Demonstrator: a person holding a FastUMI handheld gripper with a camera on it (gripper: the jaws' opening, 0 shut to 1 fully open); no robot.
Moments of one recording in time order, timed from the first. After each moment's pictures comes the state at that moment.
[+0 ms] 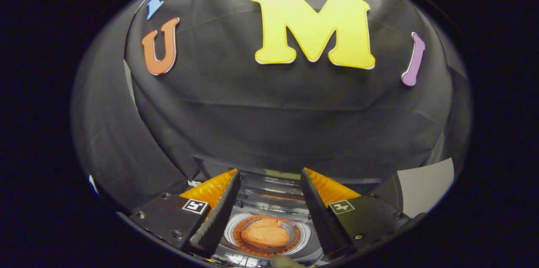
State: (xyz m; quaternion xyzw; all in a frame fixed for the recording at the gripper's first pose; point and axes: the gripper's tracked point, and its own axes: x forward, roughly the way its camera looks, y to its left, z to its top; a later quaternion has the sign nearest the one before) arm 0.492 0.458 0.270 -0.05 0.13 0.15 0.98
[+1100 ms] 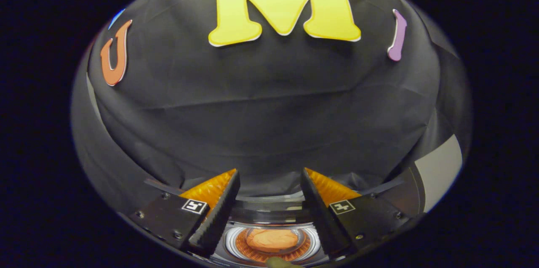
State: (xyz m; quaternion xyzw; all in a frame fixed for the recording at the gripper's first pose) arm 0.568 0.450 0.238 0.01 0.18 0.05 0.98
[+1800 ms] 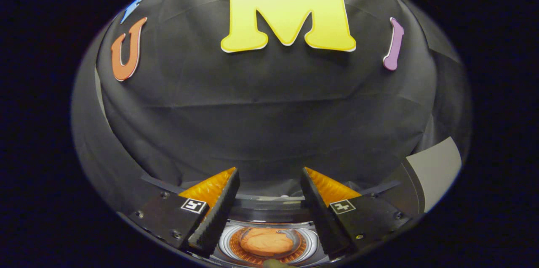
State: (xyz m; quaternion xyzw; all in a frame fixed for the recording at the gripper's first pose) arm 0.542 0.447 0.230 -0.01 0.13 0.07 0.99
